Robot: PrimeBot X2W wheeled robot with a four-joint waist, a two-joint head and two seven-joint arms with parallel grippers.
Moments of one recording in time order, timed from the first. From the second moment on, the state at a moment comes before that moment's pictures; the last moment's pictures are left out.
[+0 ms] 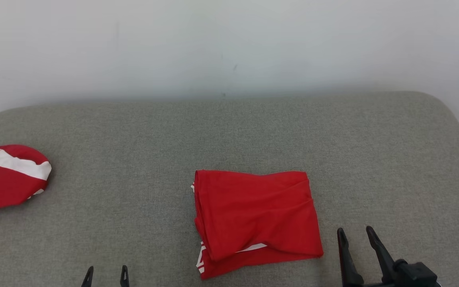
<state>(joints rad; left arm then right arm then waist) 0.14 0.06 -0.01 0.19 -0.01 -0.01 -0.26 0.06 -0.05 0.02 0.23 0.18 0.13 -0.26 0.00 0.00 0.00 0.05</state>
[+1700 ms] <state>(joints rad) 0.06 0.05 0.01 0.18 -0.04 -0.02 -0.26 -0.74 -0.13 0.38 1.14 0.43 0.13 -0.26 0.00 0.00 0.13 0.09</state>
